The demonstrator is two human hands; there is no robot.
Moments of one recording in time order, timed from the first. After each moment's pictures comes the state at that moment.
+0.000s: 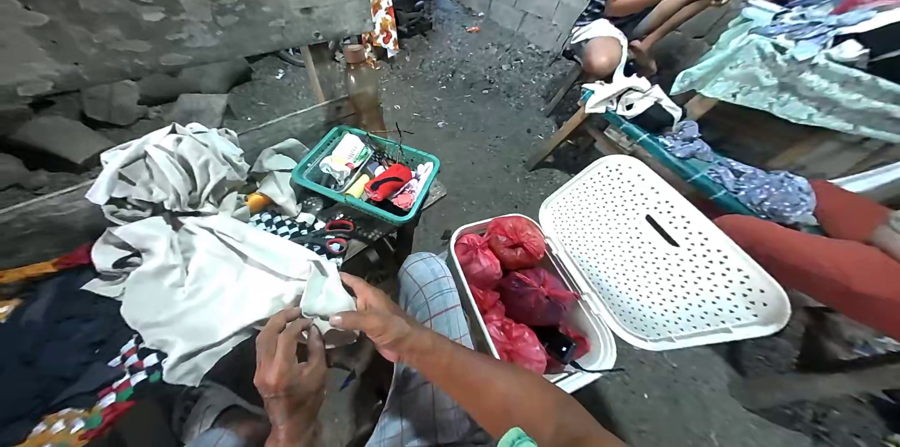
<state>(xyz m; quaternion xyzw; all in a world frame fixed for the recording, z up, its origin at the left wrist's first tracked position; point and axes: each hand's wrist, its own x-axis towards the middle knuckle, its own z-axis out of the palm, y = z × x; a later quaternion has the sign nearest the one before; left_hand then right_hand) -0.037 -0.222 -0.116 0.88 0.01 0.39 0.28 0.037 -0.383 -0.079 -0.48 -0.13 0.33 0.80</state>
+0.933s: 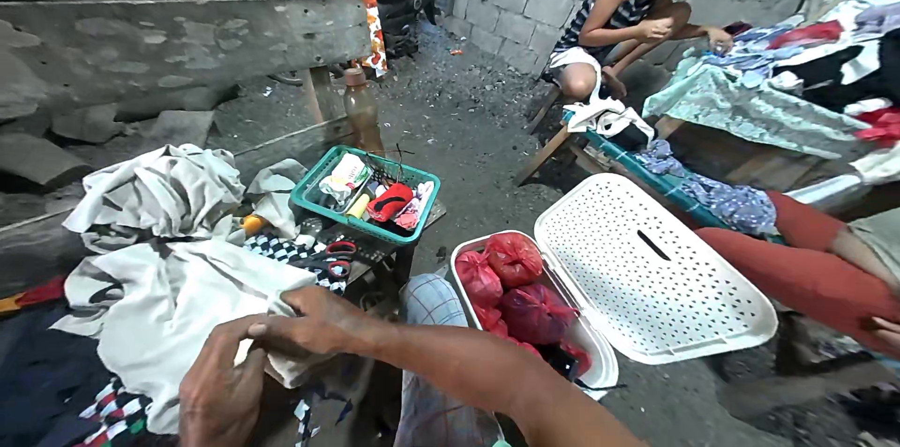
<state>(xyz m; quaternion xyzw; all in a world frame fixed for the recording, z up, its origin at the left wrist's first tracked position) -0.006 -0.140 -0.052 0.88 -0.09 0.31 0.34 0.091 -0.301 -0.028 -0.73 -0.34 0.21 0.55</state>
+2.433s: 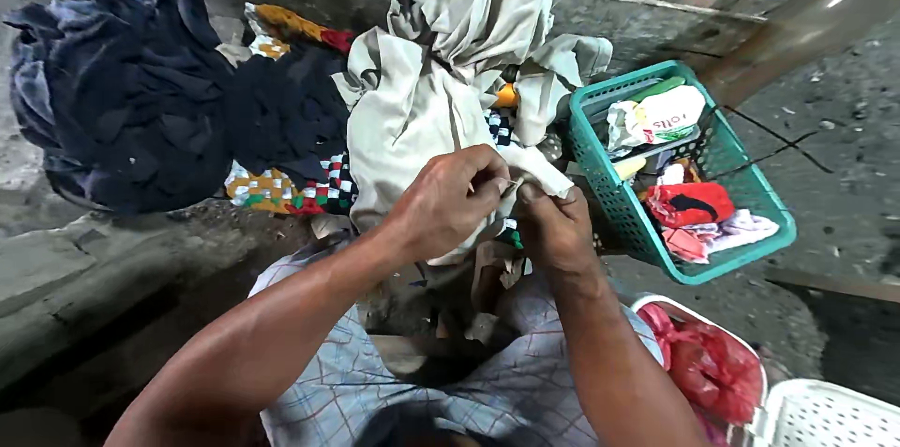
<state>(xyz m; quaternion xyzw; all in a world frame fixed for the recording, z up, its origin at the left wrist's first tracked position) 0.043 -0.100 -0.005 0.84 0.05 0.12 0.52 0.153 -0.262 -0.071 -0.53 -0.34 0.24 0.74</state>
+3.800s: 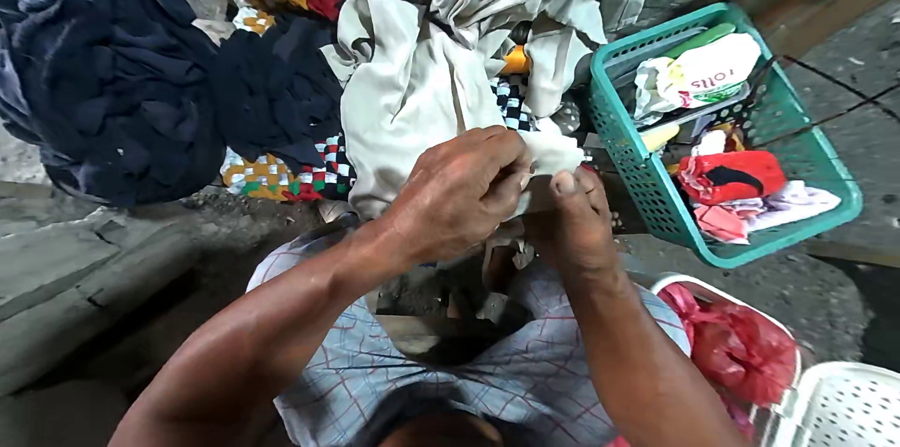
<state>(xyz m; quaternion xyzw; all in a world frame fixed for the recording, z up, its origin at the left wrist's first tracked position) 0.046 -0.106 -0.006 0.88 -0.02 0.14 0.45 0.144 -0.269 -0.069 -0.47 -0.31 0.30 0.77</state>
